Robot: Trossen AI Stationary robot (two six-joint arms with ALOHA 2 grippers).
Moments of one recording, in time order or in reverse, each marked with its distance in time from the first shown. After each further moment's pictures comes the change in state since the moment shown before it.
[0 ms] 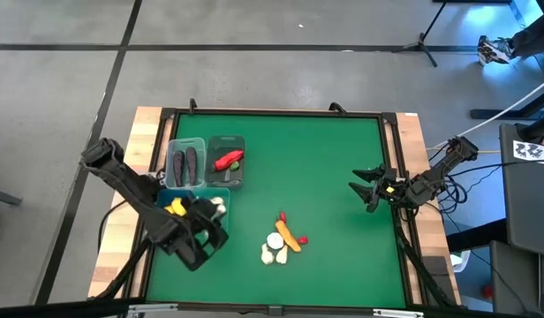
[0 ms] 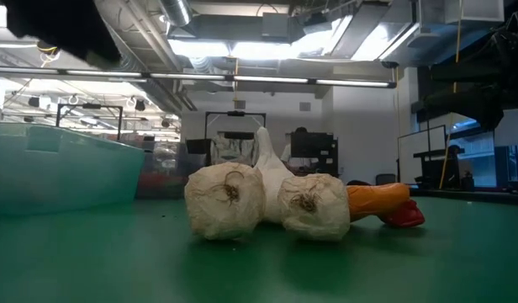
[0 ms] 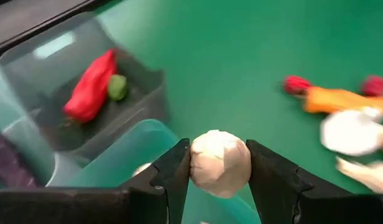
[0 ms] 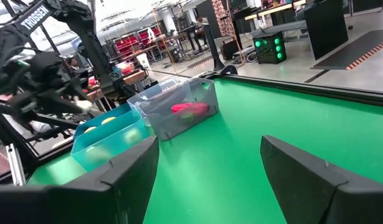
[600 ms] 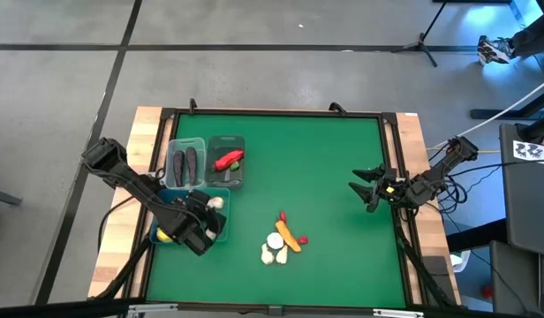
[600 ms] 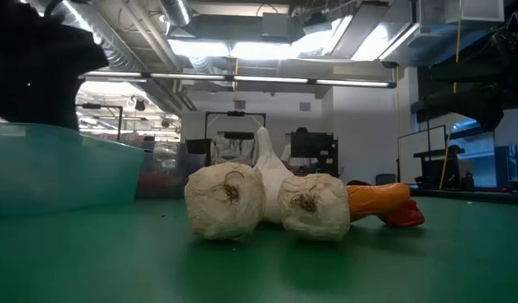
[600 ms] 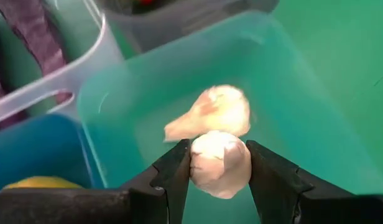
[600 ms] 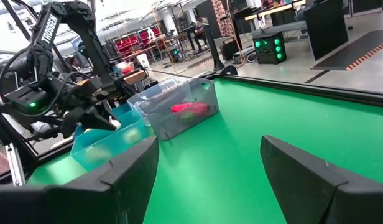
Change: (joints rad) left arm 0.082 0.000 -0.239 0.071 0.278 -0.351; right arm 0.000 0.000 0.000 0.000 0.000 -0.004
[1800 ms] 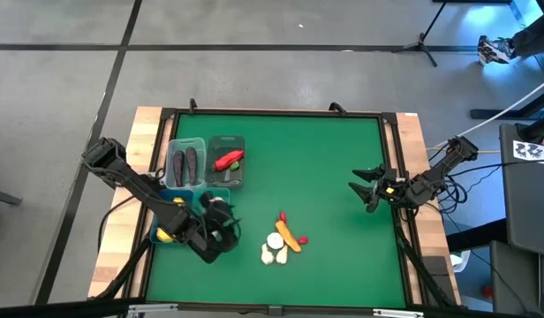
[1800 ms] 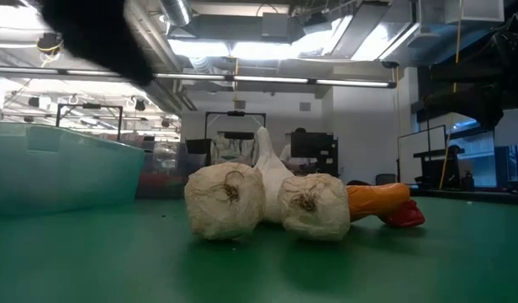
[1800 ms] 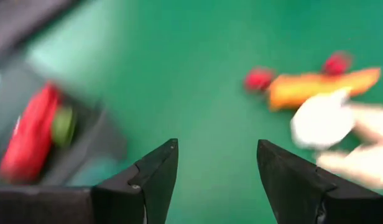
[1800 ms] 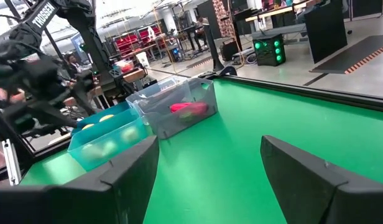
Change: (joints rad) left arm 0.028 0.000 0.160 0.336 -0.219 0.860; right arm 0.000 0.000 0.000 0.000 0.000 -0.025
